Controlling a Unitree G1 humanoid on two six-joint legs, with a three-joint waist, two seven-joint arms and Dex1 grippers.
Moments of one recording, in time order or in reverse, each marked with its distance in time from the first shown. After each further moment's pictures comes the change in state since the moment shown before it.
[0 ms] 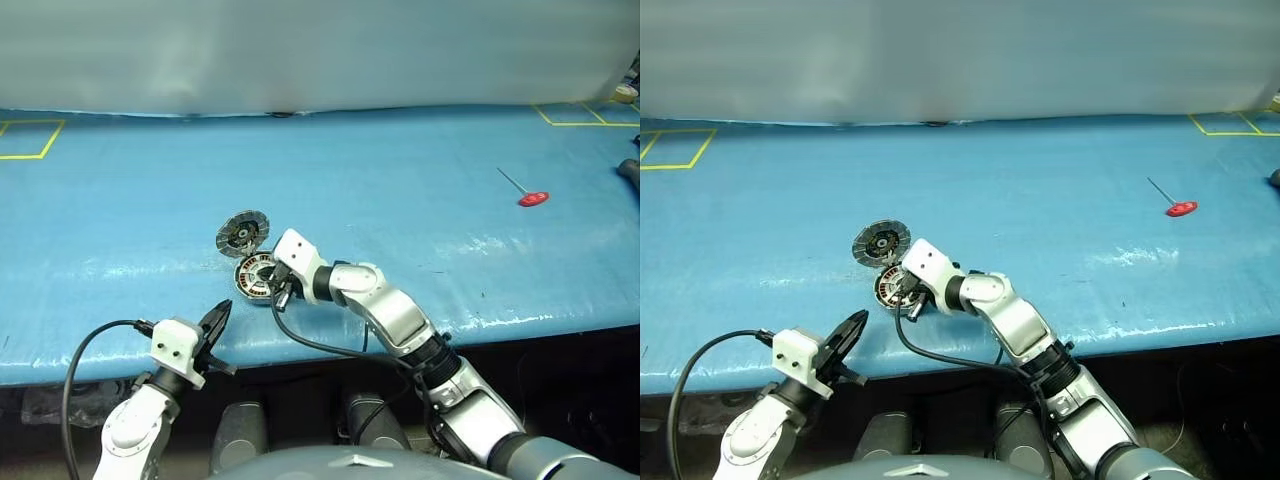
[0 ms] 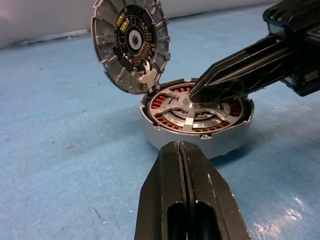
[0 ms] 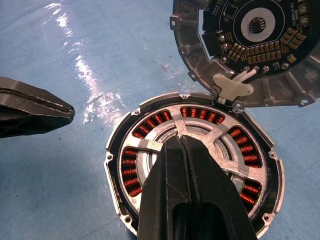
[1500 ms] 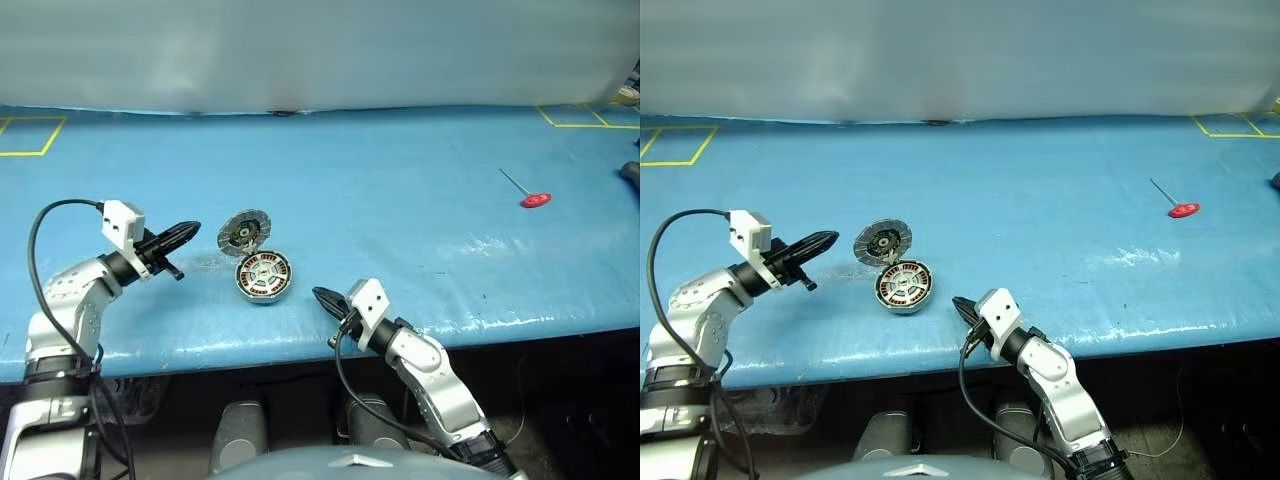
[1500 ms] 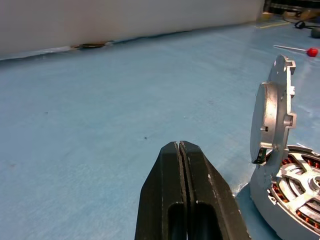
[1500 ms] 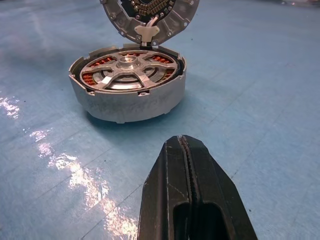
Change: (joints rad) left arm -0.819 0.361 0.146 0.680 -0.281 0.311 -0.493; right arm 0.548 -0.085 -0.192 -0.107 0.010 -0.543 -0.091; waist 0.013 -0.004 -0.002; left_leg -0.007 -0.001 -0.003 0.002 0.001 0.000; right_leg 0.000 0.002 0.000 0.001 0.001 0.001
